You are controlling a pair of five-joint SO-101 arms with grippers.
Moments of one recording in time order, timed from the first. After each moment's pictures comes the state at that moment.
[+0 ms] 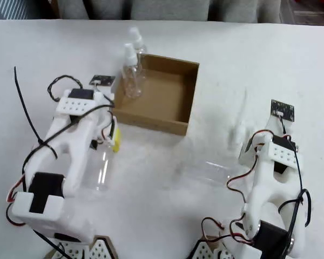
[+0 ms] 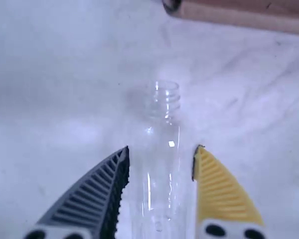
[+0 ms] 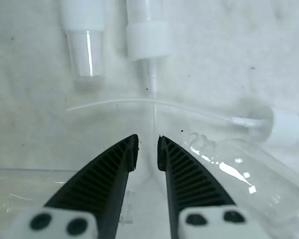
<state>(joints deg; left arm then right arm) -0.1 7.7 19.2 77.5 2.9 19.5 -18.4 48.4 55.2 5.2</state>
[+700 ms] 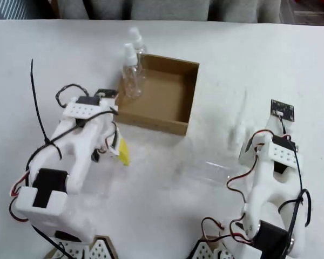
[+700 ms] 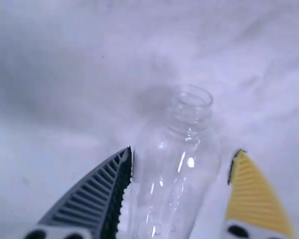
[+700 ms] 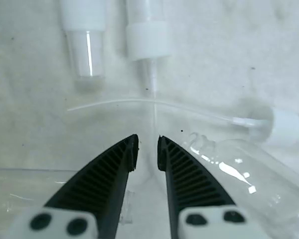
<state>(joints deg) 1.0 9.1 24.3 76.7 4.1 19.5 -18.4 48.4 55.2 5.2</state>
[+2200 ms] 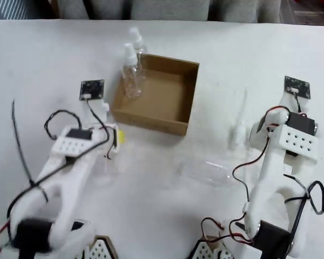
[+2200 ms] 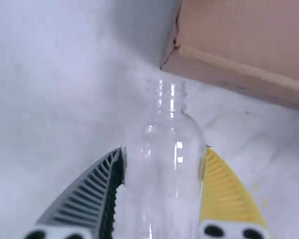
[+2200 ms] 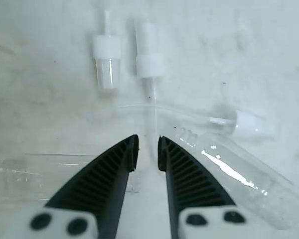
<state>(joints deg) 2.2 -20.0 53.7 40.8 14.1 18.6 -18.4 26.6 75.6 5.2</state>
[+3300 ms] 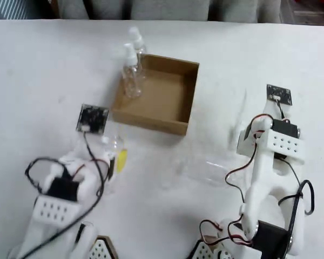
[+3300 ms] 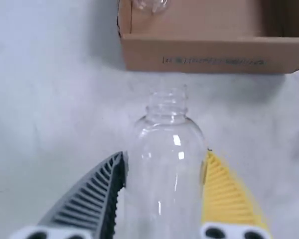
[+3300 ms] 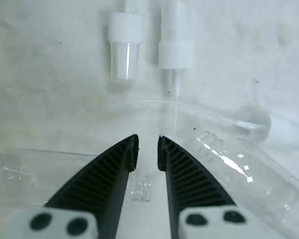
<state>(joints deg) 7.1 -61.2 71.1 54.2 3.8 15.4 -18.4 36.2 68.0 5.2</state>
